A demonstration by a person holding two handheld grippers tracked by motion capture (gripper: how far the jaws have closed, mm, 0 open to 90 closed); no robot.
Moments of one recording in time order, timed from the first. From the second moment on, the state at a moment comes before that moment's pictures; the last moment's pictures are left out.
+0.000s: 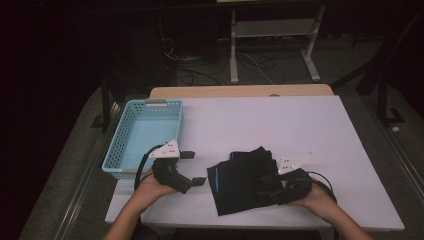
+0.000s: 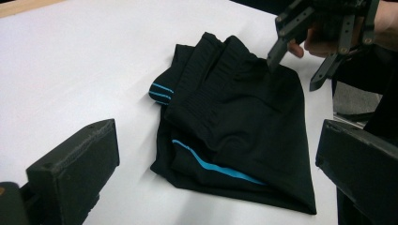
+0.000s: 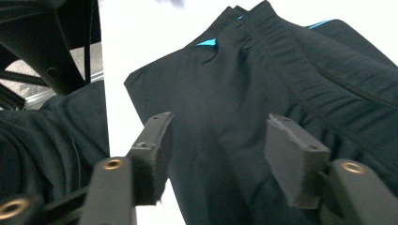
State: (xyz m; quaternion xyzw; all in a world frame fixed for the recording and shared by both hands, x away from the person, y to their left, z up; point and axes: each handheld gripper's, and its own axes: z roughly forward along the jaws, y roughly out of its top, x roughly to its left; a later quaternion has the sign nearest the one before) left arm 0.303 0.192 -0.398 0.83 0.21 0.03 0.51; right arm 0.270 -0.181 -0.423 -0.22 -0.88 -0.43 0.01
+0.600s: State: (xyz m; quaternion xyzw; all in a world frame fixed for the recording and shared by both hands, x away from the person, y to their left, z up) left arm 0.303 0.192 -0.397 0.83 0.21 0.03 0.51; right arm 0.261 -0.227 -0.416 -0.27 -0.86 -0.44 -0.04
